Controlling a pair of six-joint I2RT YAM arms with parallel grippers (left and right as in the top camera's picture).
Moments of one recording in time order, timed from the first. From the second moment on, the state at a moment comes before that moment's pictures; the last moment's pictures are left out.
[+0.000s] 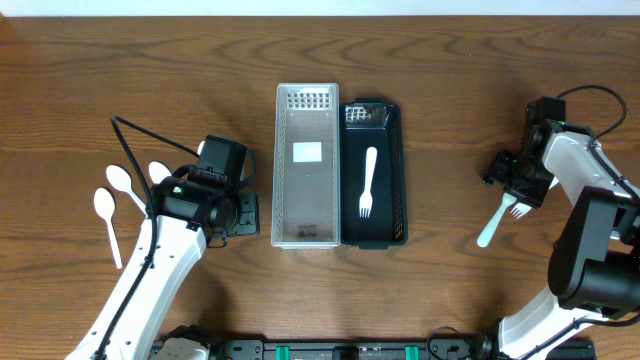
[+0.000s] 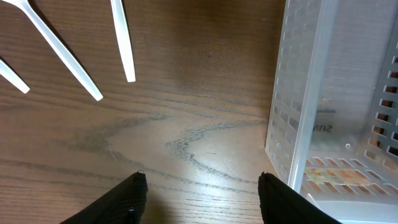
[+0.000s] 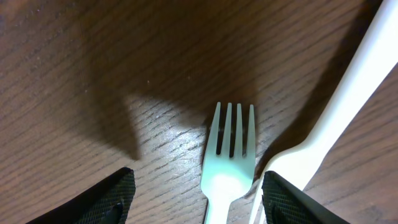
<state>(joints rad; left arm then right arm) -0.28 1.26 0.97 -1.06 -0.04 -0.33 -0.21 1.86 1.16 -0.81 0.05 0.36</state>
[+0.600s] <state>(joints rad) -0.28 1.26 0.97 -1.06 -0.04 -0.33 -0.21 1.90 1.15 -0.79 0.04 0.36</state>
